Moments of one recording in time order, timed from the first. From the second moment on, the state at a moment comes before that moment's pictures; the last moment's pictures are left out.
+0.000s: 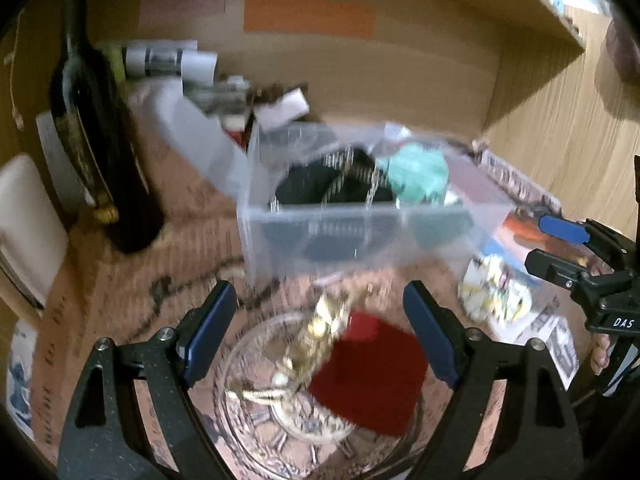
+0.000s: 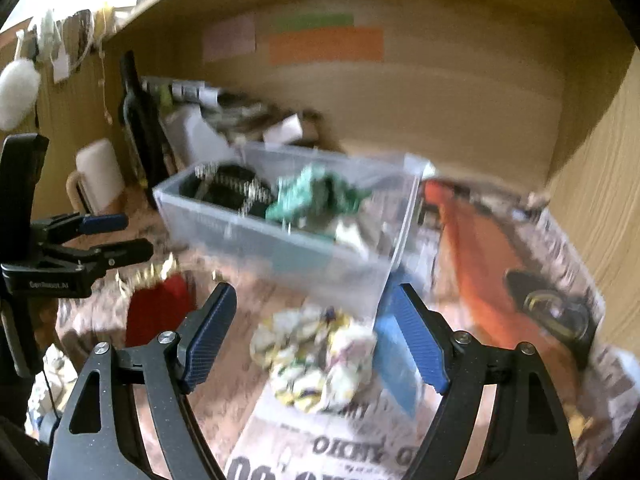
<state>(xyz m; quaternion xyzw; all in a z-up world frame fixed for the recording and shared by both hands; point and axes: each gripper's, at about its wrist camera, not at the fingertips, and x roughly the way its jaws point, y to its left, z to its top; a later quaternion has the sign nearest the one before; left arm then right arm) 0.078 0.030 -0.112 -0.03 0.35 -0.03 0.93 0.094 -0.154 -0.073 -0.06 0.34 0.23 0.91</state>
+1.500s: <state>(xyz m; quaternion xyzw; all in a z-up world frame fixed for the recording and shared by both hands) 0.063 0.021 -0.070 -0.04 0.28 -0.05 0.96 0.089 -0.154 -0.058 -0.05 0.32 0.26 0.91</state>
